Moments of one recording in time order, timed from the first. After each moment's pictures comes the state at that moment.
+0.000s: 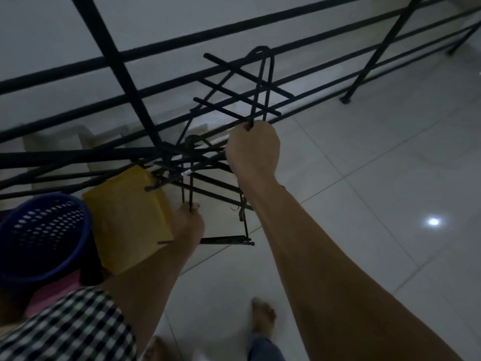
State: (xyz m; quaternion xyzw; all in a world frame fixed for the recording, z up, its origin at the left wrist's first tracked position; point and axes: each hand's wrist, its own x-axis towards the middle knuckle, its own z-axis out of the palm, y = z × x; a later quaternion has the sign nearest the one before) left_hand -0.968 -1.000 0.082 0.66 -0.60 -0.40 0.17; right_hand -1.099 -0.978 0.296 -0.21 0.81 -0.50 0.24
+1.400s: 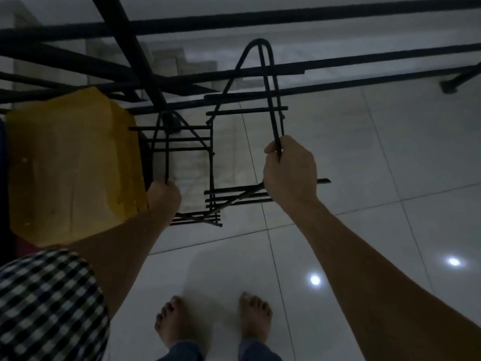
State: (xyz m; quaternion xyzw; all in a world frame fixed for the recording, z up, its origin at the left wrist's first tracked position) left_hand -1.032 -1.096 -0.183 0.80 -0.45 -0.39 0.12; right_hand -1.253 -1.042 -0.022 -0.43 0.82 -0.29 0.25
